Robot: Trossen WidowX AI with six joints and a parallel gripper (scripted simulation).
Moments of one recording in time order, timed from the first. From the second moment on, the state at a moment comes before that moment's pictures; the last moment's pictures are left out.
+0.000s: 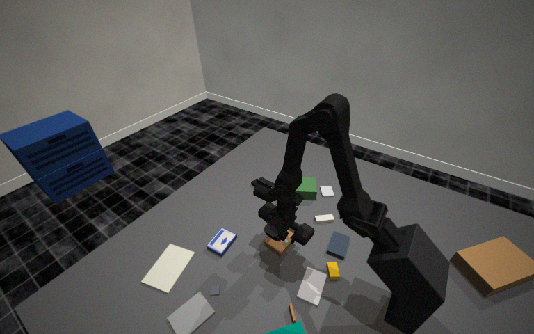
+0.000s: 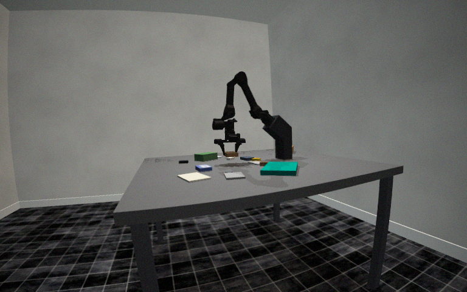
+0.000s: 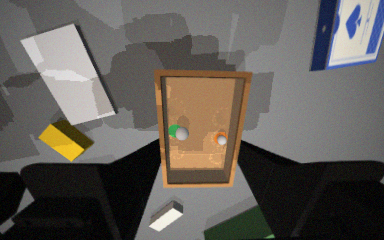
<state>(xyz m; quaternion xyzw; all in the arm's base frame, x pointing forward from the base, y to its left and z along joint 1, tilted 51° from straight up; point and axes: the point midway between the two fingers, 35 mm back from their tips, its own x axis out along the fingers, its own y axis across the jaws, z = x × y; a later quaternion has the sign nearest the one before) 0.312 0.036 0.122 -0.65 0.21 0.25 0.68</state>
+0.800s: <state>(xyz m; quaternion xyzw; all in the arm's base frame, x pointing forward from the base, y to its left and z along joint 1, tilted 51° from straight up) 0.312 0.036 0.123 -0.64 0.22 0.27 0.68</state>
